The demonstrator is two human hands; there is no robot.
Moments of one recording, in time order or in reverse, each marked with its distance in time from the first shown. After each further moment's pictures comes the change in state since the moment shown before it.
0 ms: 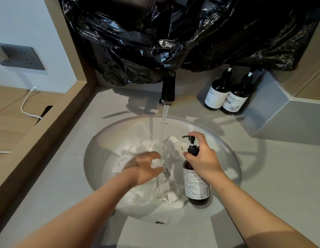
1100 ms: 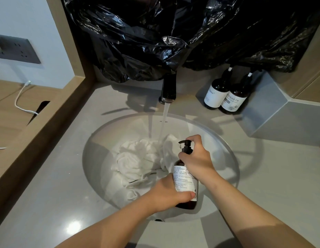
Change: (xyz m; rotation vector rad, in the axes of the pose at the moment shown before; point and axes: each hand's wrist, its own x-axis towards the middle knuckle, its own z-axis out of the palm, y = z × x) left_hand -0.029 0.040 0.060 -0.592 -0.173 0.141; right_hand -0.005 -0.013 0.013 0.065 -0.014 0.148
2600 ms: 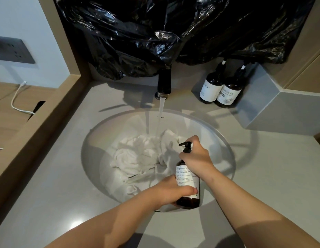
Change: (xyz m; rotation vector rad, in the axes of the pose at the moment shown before) left_hand 0.003 0.001 0.016 -0.229 -0.172 -0.178; right_hand -0.001 0.020 -0.001 -0.033 -0.002 0.056
